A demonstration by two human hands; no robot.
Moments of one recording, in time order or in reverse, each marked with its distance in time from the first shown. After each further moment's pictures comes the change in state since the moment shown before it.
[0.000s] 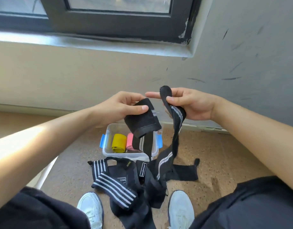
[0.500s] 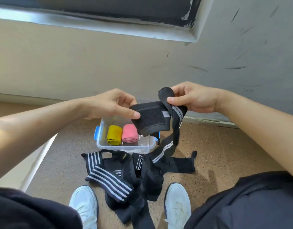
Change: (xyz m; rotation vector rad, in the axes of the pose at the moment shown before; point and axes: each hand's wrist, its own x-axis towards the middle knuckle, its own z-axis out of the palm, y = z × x) left_hand 0.006 -0.033 -0.021 0.235 -0.145 -0.121; right_hand 0.012 0.031 -0.038 -0.263 0.051 0.041
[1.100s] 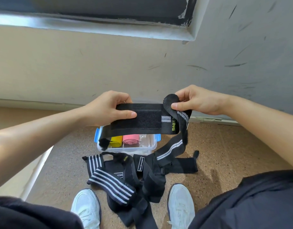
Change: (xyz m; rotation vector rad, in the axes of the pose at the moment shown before) left_hand 0.004 -0.015 0.003 0.235 0.233 0.044; right_hand -0.013 0.016 -0.007 -0.209 0.149 0.032
